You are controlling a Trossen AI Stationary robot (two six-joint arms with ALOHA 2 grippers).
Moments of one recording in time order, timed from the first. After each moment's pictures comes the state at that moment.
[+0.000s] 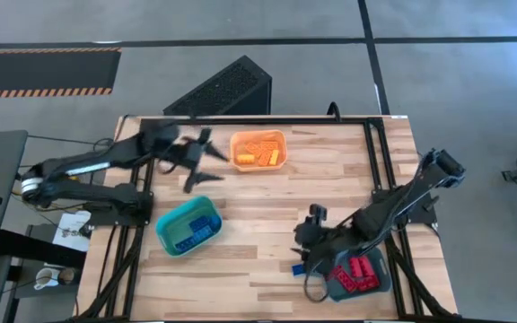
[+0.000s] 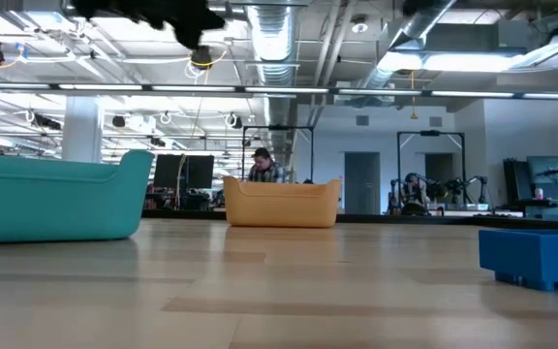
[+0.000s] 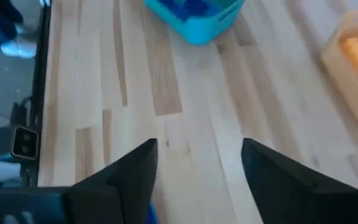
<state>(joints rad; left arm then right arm) 0.39 1.06 0.88 -0.17 0.54 0.32 0.59 1.53 1.35 -0.76 0.49 0.62</state>
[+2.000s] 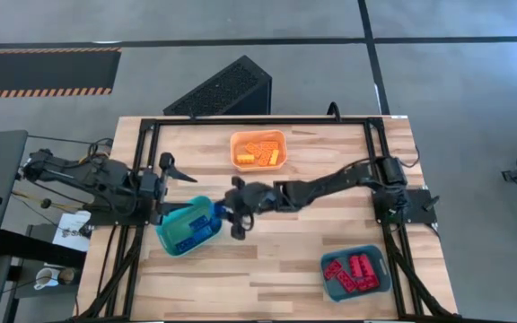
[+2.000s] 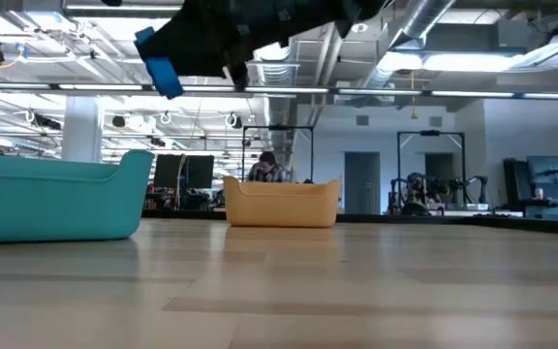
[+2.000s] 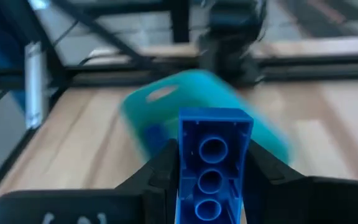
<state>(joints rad) -0.28 0.54 0.62 -0.12 -0.19 0.12 0.16 2.02 1.48 0.17 0.06 0.11</state>
